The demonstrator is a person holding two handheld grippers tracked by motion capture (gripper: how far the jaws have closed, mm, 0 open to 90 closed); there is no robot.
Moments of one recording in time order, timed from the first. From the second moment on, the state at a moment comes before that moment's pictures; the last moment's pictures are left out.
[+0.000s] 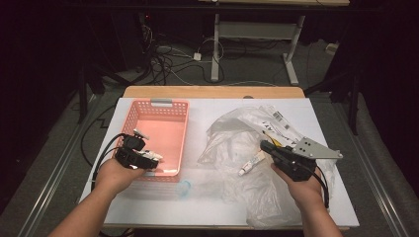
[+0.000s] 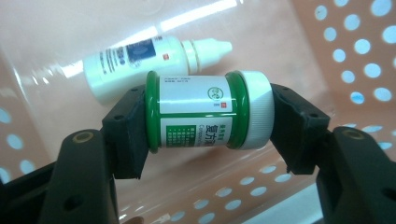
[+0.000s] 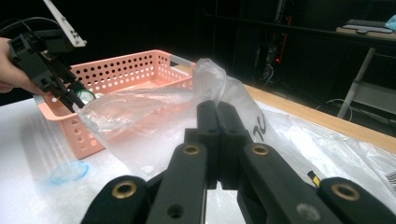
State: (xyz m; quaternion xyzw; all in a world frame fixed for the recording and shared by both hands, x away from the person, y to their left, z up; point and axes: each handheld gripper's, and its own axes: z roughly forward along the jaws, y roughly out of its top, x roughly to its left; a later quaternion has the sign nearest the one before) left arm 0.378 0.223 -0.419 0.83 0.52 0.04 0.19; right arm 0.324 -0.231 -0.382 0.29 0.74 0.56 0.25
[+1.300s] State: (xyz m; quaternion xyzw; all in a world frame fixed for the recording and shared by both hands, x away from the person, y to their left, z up) left arm 0.397 0.226 -0.401 0.81 0.53 0.08 0.24; right arm 0.323 -0.233 -0.381 0.29 0.73 0.56 0.25
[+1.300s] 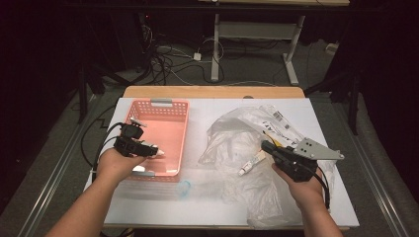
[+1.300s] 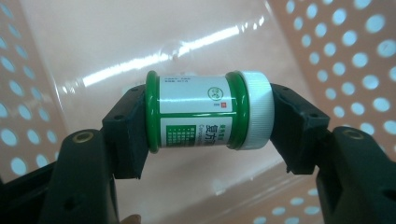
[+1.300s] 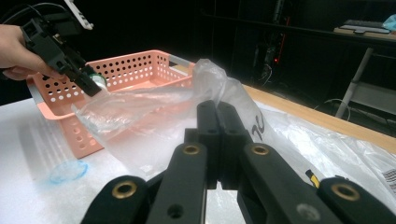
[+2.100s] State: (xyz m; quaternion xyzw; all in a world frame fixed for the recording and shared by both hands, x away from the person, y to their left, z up) left arm 0.340 0.195 -0.400 0.79 0.44 0.13 0.41; right arm 0.323 -0.232 -0.384 0.29 0.74 0.56 0.25
